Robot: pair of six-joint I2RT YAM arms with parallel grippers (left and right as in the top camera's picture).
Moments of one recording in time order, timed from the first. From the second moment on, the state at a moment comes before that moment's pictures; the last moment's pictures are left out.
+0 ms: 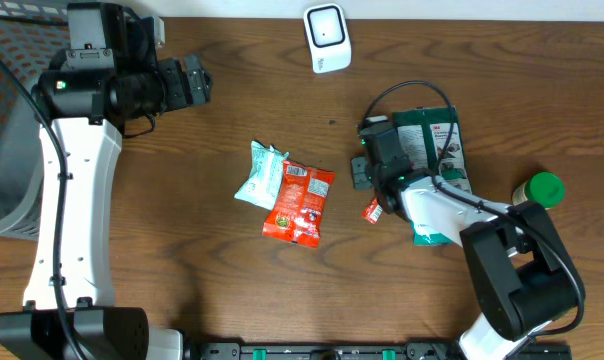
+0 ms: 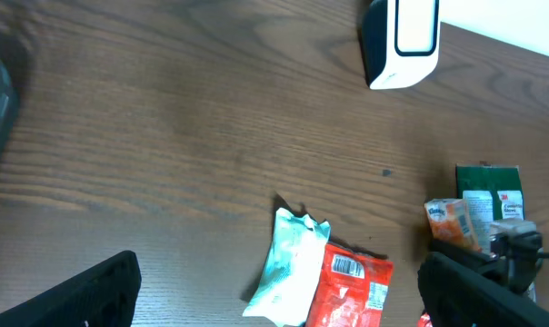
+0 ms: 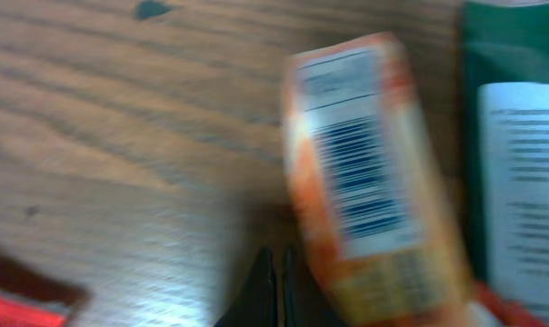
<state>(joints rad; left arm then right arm) 0.04 1.61 1.70 -1.03 0.29 -0.19 0.45 1.82 0.89 0.00 0.15 0.23</state>
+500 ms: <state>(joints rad) 0.04 1.61 1.70 -1.03 0.29 -0.19 0.48 1.72 0.89 -0.05 0.09 0.25</state>
